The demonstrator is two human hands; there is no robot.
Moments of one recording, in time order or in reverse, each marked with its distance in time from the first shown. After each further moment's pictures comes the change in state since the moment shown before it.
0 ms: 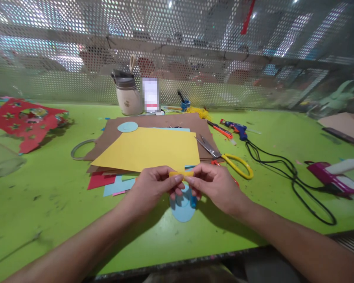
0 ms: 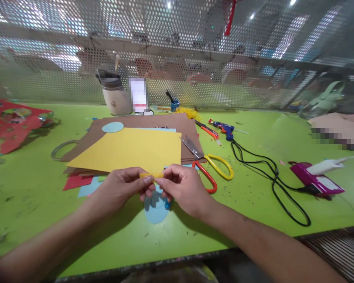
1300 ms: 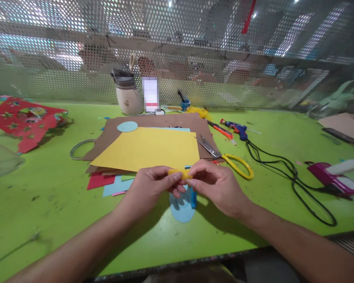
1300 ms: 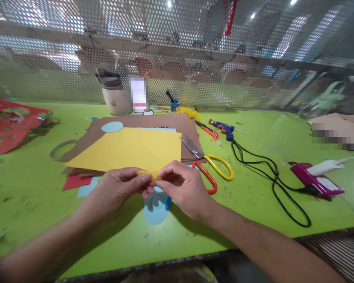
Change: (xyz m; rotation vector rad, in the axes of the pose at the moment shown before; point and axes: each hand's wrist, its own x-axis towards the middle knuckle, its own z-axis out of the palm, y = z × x) left_hand -0.002 0.002 0.000 -0.021 0.038 0.032; right_hand -0.001 0.000 -0.002 -0.052 0.044 -0.272
